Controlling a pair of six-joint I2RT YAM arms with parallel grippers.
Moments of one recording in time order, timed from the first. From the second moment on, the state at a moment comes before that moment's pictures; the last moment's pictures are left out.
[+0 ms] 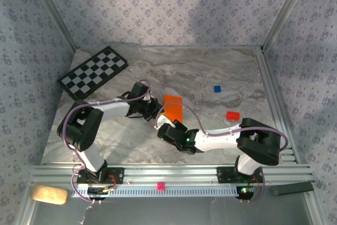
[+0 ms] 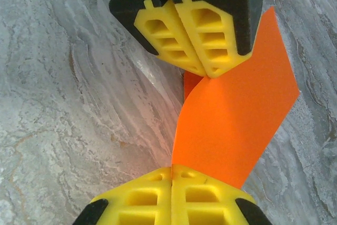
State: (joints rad) left arm -0.55 1.69 0.85 -0.09 0.60 -1.06; right arm 1.23 1.59 0.74 -0.04 0.61 0.07
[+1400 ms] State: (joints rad) left arm -0.53 1.90 1.26 -0.46 0.54 -0.68; right arm 0.81 1.56 0.70 0.09 -0.52 0.45
